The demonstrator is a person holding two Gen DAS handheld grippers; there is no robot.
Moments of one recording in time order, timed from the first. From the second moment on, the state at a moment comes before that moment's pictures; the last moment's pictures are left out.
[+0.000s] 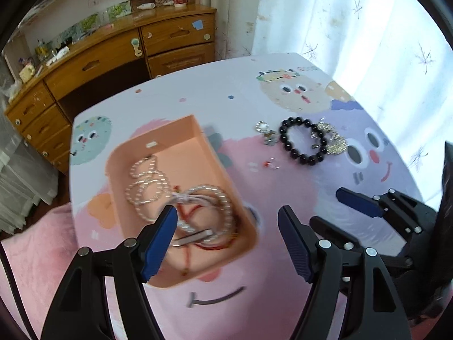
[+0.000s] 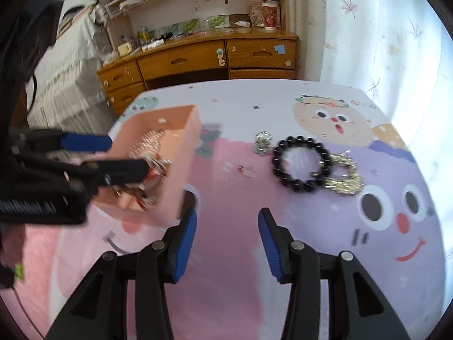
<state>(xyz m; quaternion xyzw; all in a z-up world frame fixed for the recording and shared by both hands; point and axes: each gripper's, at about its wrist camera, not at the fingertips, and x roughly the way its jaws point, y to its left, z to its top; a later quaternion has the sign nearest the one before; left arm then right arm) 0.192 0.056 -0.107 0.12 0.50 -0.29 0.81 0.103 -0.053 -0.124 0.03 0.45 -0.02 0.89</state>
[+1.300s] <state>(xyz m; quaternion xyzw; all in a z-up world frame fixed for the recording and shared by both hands) 0.255 -0.109 -0.182 0.07 0.59 -0.14 0.79 0.147 -0.188 -0.168 -0.12 0.46 0.10 0.88</state>
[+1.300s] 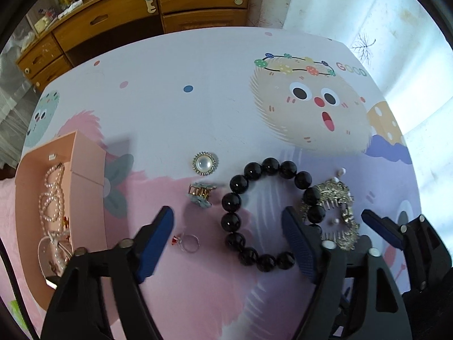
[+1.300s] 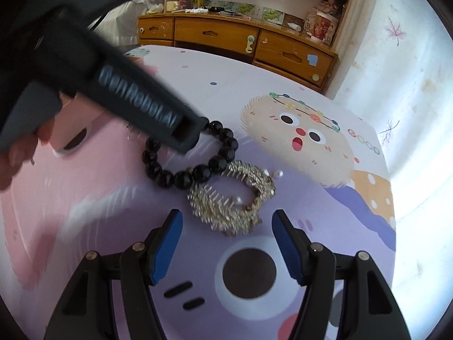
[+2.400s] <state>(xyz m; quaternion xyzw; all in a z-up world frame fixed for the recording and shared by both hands) 0.254 -0.098 -0.158 0.01 0.56 -0.19 0.81 0.161 -0.202 -0.165 -0.08 0.46 0.10 0.88</state>
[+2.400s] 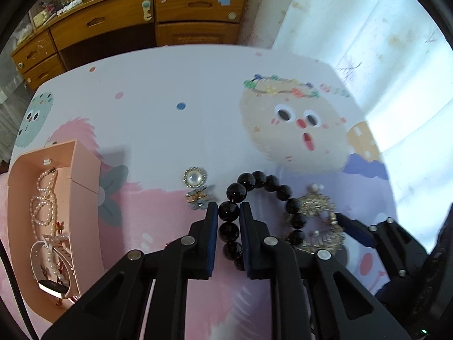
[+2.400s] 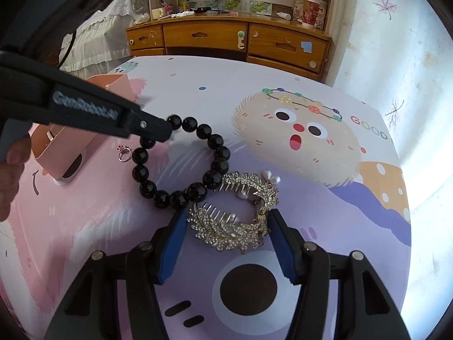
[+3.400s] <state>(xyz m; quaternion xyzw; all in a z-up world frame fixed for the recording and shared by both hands) 0.219 0.048 -0.013 -0.09 0.43 -0.21 0.87 0.148 -0.116 -0.105 -0.05 0.41 0.10 0.91</state>
